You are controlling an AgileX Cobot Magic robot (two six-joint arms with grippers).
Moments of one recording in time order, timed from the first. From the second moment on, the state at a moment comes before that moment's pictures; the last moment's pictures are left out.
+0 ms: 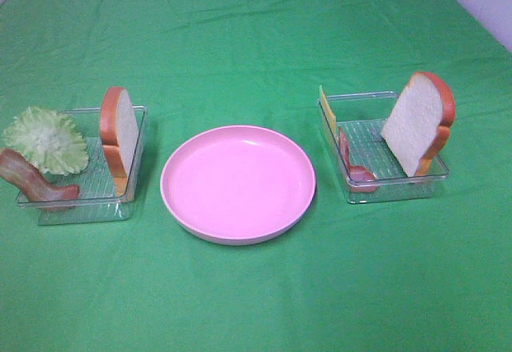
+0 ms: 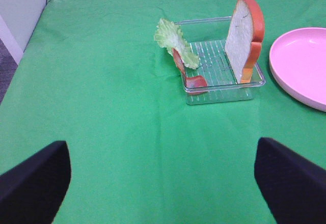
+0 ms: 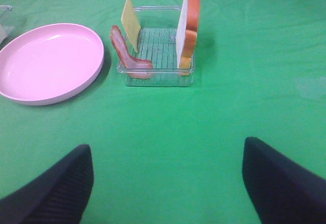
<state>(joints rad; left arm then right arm) 0.04 0.00 -0.50 -0.06 1.05 0.06 -0.03 -0.01 -0.50 0.16 1.07 -0.17</state>
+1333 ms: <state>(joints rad) 0.04 0.00 -0.50 -0.06 1.05 0.06 -0.03 -0.01 -0.50 0.16 1.07 -0.17</state>
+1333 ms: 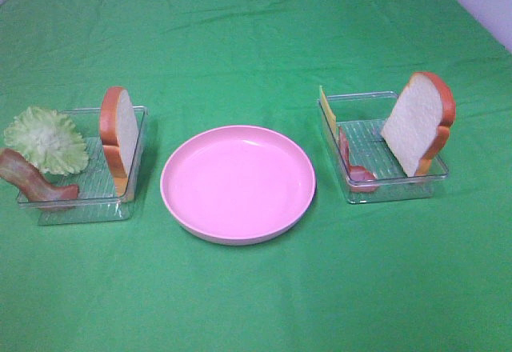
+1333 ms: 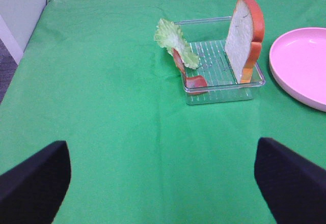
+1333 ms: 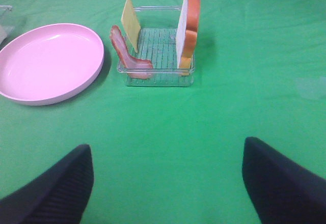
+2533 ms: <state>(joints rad) 0.04 0.58 -0.79 -0.17 0.94 0.08 -0.03 -0.01 -0.50 0.16 1.07 -0.17</state>
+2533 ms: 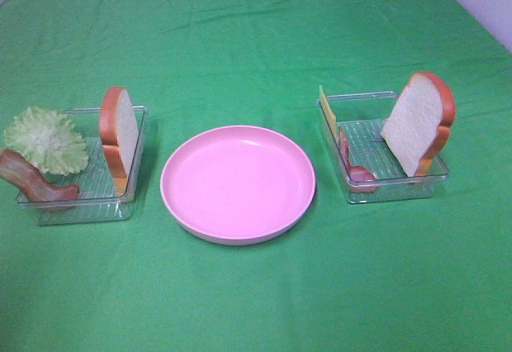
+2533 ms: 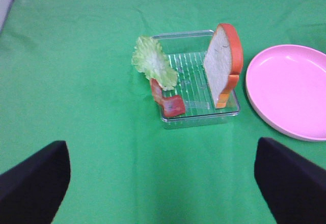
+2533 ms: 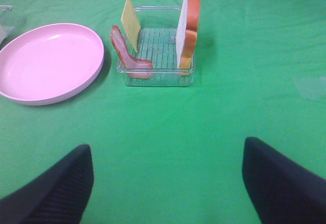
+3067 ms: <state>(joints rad) 0.04 1.23 -1.03 -0.33 0.98 0.08 -0.03 -0.01 -0.50 0.16 1.07 -0.17</state>
